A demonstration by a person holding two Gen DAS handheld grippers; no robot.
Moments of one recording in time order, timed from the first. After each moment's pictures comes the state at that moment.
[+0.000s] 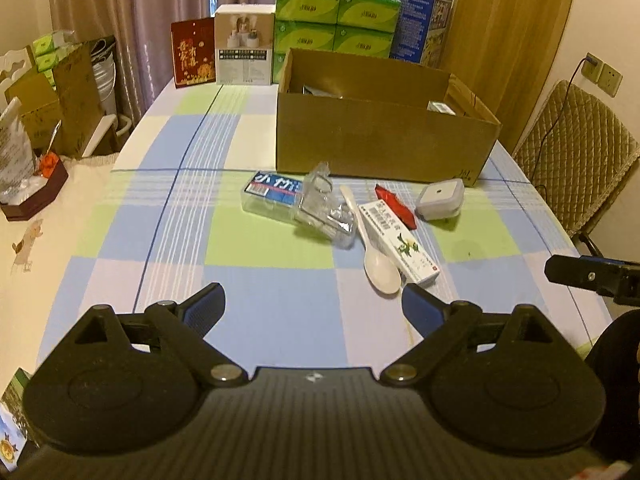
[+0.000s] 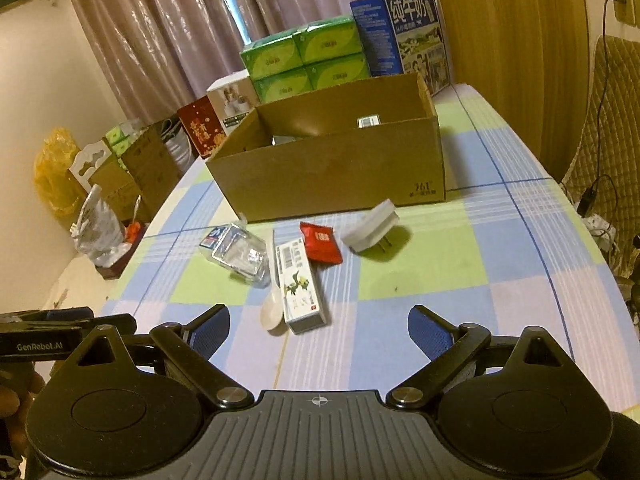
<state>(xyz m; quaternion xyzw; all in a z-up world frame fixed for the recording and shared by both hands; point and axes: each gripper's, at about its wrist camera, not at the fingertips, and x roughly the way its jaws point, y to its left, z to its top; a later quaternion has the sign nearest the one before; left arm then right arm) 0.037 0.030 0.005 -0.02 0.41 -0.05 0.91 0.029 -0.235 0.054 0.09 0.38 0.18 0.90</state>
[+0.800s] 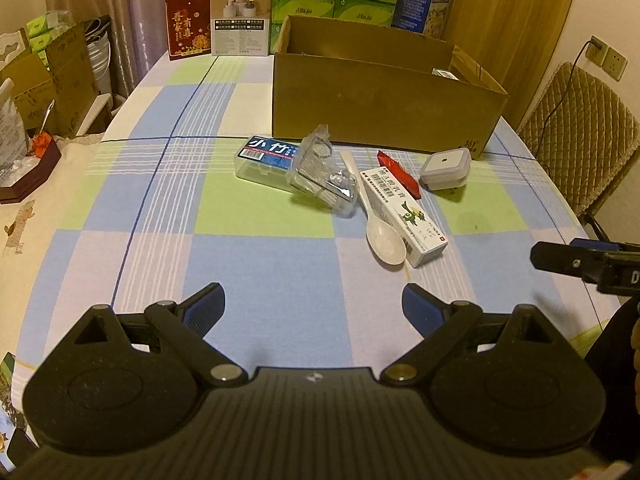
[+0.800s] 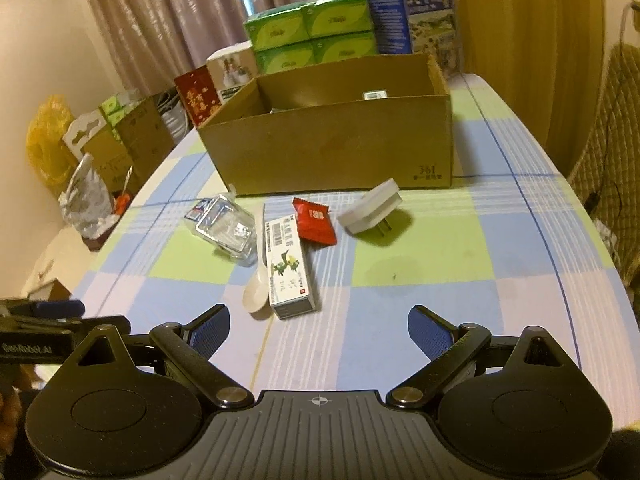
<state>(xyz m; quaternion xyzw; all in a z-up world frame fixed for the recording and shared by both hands) 0.042 0.024 -0.024 -0.03 0.43 -0.05 0.90 0.042 -0.221 0.027 0.04 0.40 0.18 0.90</state>
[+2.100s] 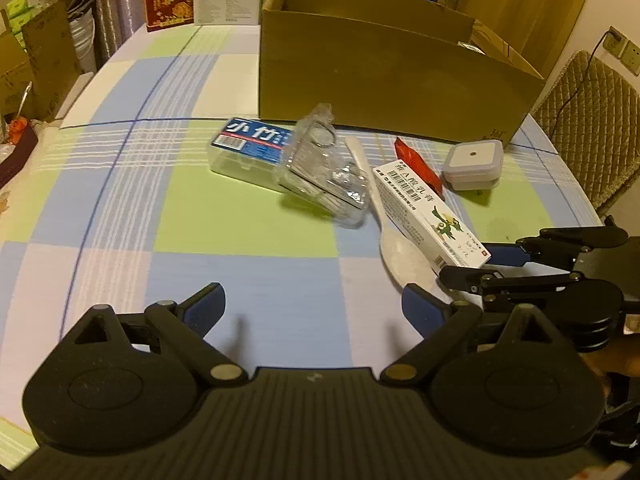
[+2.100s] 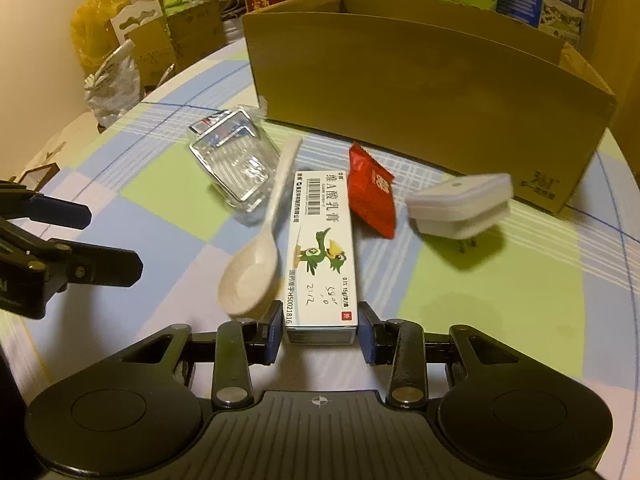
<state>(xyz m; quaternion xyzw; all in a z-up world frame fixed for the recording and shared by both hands) 0.112 0.018 -0.071 -0.03 0.47 -0.06 0.88 0.124 -0.164 -0.055 -0.10 0.43 0.27 0.85</state>
